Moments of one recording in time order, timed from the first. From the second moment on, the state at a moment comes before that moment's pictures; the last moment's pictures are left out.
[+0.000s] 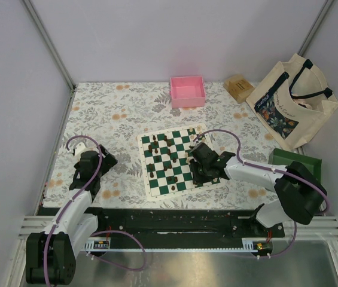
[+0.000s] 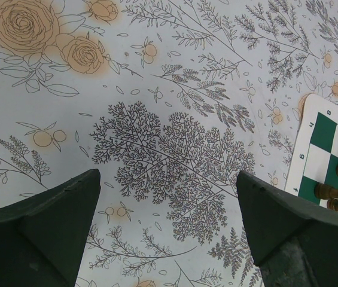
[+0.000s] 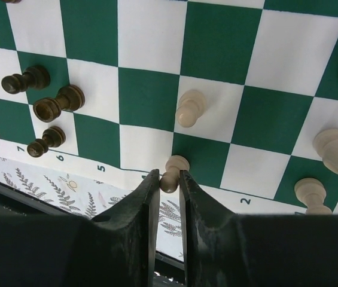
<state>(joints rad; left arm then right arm) -0.02 0.83 0.26 -0.06 -0.21 -0.65 0.82 1.46 0.78 -0.42 -0.01 0.56</state>
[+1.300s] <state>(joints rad) -0.02 0.83 0.26 -0.05 -0.21 -0.65 0.78 1.37 0.73 -0.48 0.16 0.55</state>
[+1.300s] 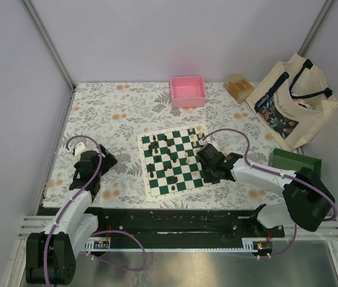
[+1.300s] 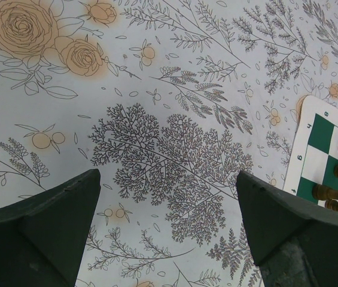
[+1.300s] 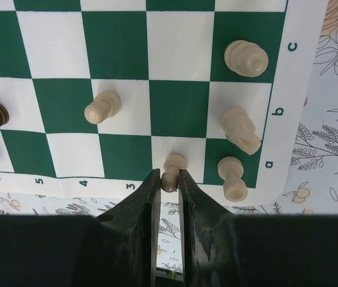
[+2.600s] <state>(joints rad) -0.02 0.83 0.26 -0.05 -0.21 -0.65 0.77 1.38 0.83 -0.45 0.08 0.52</state>
